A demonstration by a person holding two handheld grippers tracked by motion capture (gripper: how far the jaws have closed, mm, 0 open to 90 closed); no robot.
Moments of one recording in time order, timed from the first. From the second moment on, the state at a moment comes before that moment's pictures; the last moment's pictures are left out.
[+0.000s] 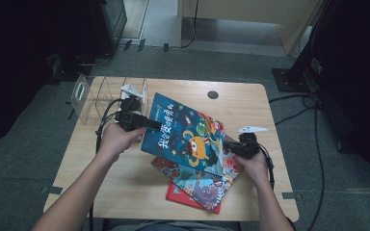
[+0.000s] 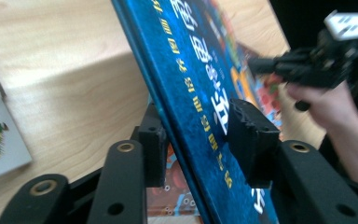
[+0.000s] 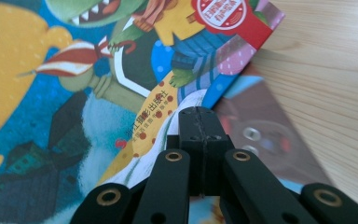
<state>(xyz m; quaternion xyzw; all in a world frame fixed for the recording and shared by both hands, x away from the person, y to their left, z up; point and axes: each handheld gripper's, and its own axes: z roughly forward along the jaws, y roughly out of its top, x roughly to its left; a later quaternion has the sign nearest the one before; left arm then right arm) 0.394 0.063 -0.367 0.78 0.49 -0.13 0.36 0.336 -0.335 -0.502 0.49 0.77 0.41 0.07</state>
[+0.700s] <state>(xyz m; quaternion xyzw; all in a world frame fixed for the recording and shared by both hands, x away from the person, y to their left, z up) 0.421 0.048 -0.302 0.82 0.47 -0.13 0.29 0.343 -0.257 -0.500 0.39 0.82 0.40 0.08</state>
